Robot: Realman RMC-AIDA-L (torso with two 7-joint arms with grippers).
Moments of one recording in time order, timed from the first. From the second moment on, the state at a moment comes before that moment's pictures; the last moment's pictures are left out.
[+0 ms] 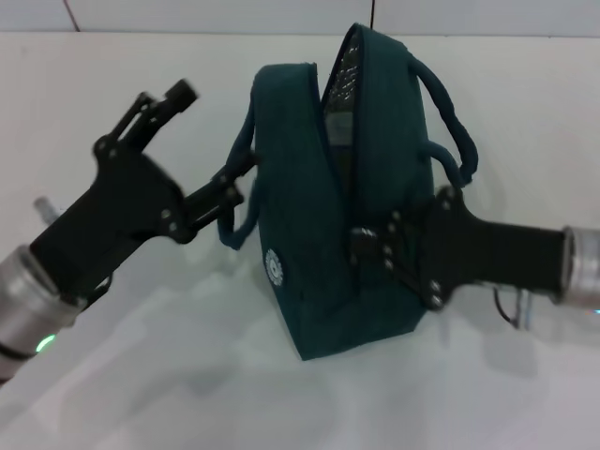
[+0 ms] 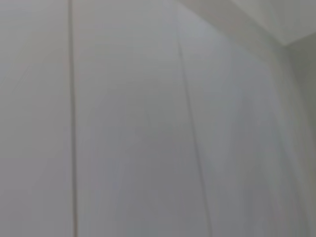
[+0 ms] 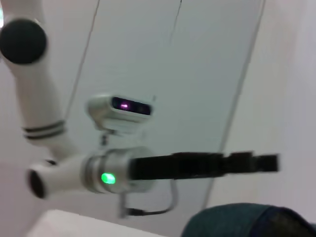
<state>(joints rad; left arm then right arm) -0.36 -2.09 1.13 0.13 0.94 1.80 -0.42 0.56 2.03 -1.51 -0.34 -1.07 -1.54 0.47</state>
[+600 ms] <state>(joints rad) -0.21 -2.09 1.14 0.12 0.92 1.79 -0.41 0.55 2.03 -1.78 -0.49 -0.75 -1.35 0.27</state>
